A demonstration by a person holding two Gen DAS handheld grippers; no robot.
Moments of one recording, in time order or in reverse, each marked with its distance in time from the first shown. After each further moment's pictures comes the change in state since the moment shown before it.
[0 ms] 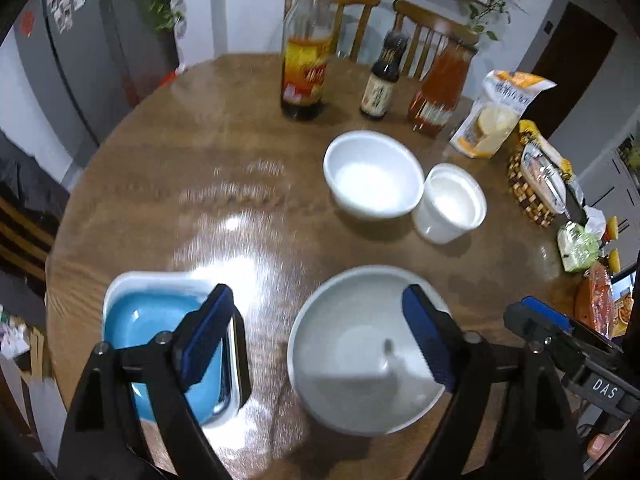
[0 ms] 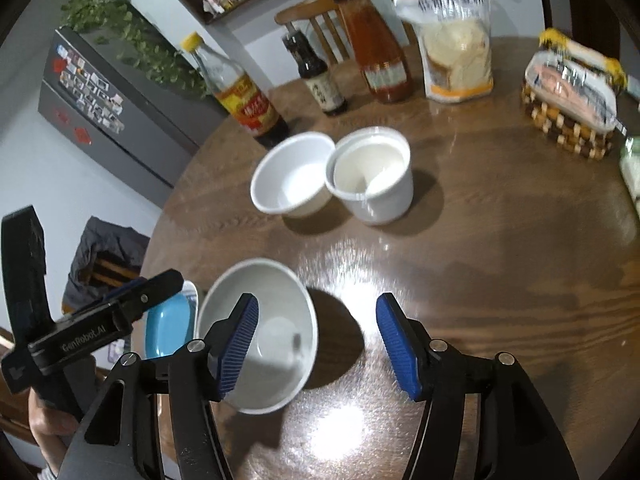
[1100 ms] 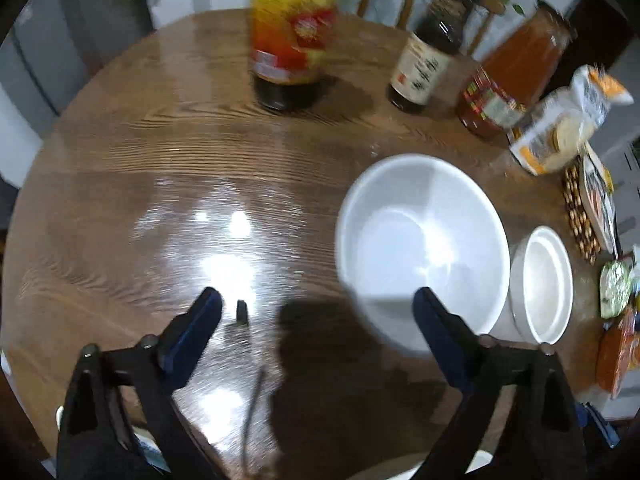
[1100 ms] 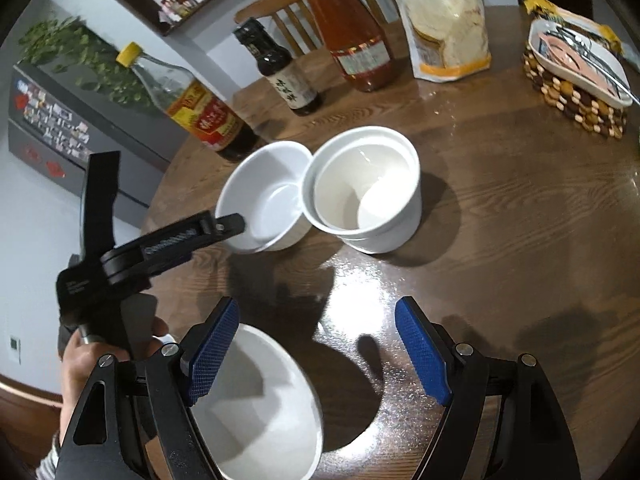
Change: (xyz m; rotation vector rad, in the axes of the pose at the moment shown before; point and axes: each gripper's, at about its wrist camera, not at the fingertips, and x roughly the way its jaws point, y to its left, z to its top) left arm 0.160 0.000 0.079 0.012 0.169 -0.014; right arm 0.070 -0.015 0.023 0.157 0.039 -0.045
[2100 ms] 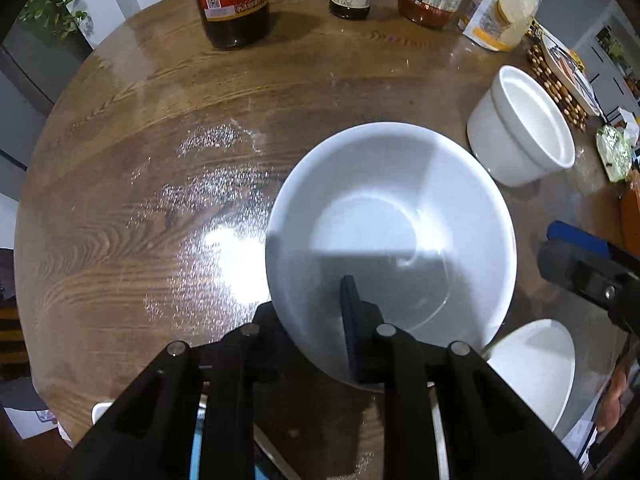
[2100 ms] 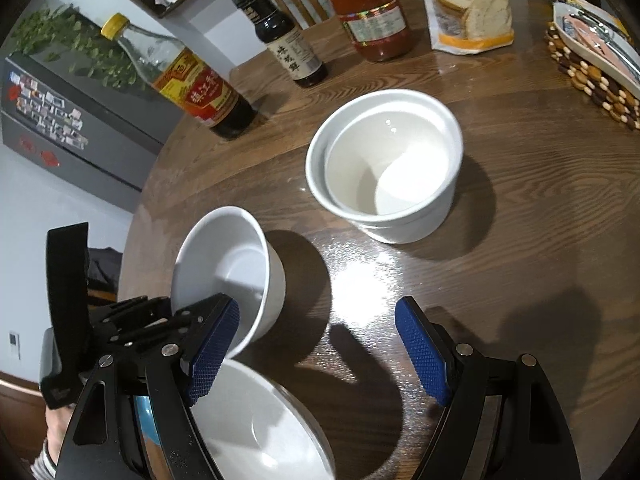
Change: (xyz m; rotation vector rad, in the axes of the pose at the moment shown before) left arm -0.010 0.018 -0.059 0.284 0.132 -0.006; right arm 0.038 0.009 0.001 -0.022 0.073 0.012
